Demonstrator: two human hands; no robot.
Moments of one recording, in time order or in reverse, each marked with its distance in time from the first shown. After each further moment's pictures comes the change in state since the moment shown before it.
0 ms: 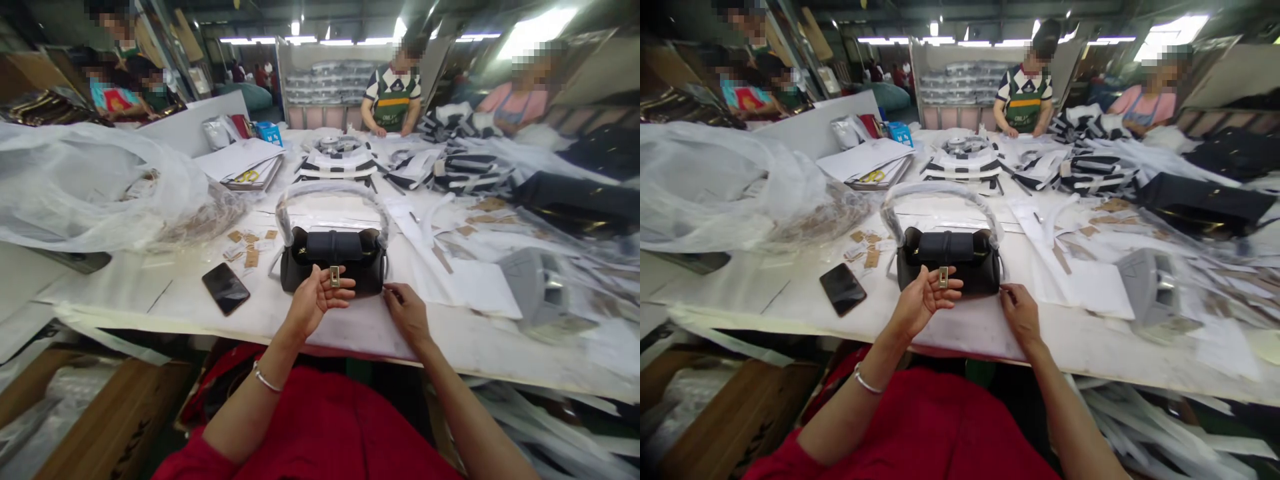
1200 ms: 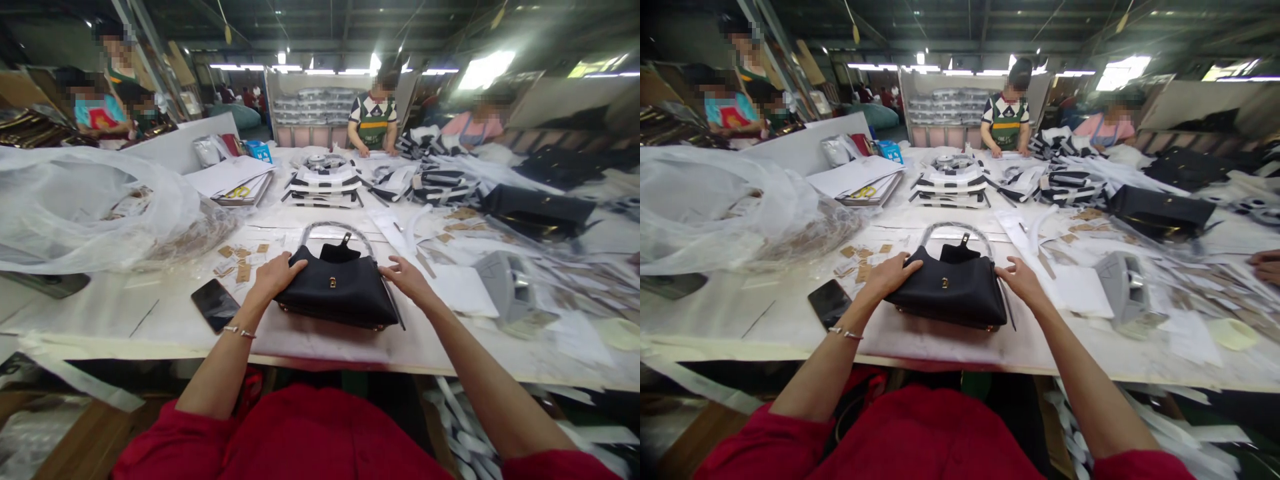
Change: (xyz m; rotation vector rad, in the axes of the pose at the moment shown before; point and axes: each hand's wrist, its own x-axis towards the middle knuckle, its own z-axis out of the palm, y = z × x) left_hand 0.051 0.086 -0.047 1.764 0.431 0.141; right_hand 0.089 -0.031 -0.045 0.029 -0.165 0.359
